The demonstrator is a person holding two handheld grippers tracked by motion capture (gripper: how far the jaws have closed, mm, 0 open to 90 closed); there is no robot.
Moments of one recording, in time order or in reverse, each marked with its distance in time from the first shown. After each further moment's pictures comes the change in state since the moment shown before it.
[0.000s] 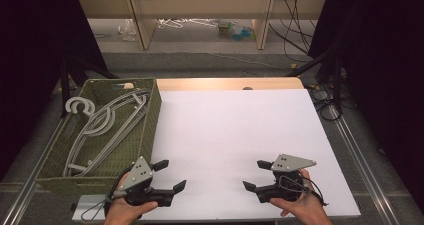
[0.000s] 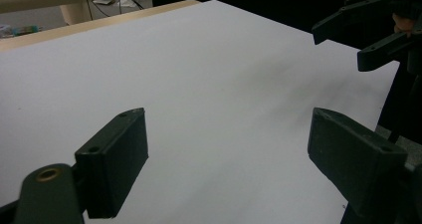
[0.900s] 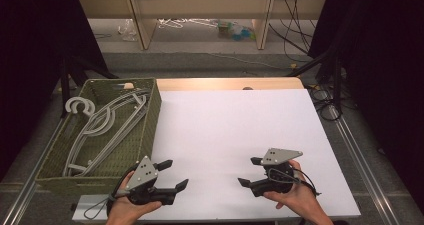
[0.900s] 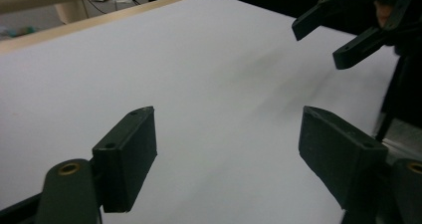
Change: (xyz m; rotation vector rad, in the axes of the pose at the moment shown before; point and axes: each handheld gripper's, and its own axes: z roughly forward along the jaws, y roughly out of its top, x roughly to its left) left arm -0.004 0.003 0.005 0.009 -0.025 -0.026; right arm -0.006 0.012 0.017 0.086 0.016 -0.051
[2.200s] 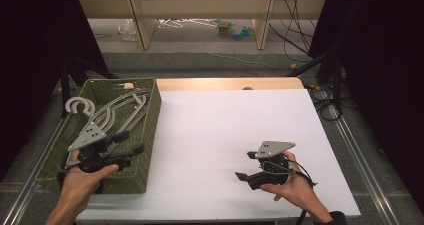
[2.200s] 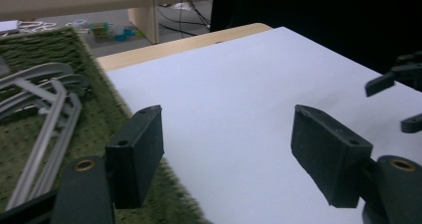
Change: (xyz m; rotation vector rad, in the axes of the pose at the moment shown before) left arm 0.068 0.056 -0.065 -0.029 0.192 -0.070; right arm -0.009 0.019 0.011 0.043 0.004 -0.064
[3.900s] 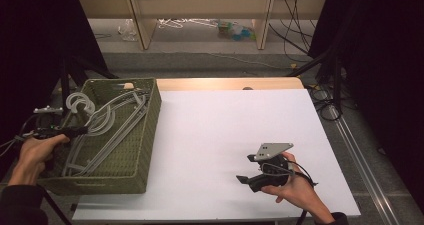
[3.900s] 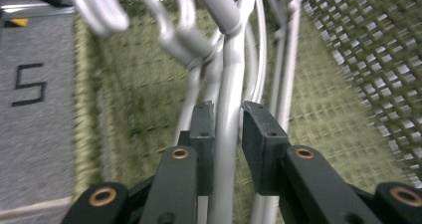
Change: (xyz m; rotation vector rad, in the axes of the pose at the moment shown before) left arm 0.203 -0.025 -0.019 0.344 0.329 -0.239; right arm 0.002 -0.001 -0.001 0.059 0.011 -0.019
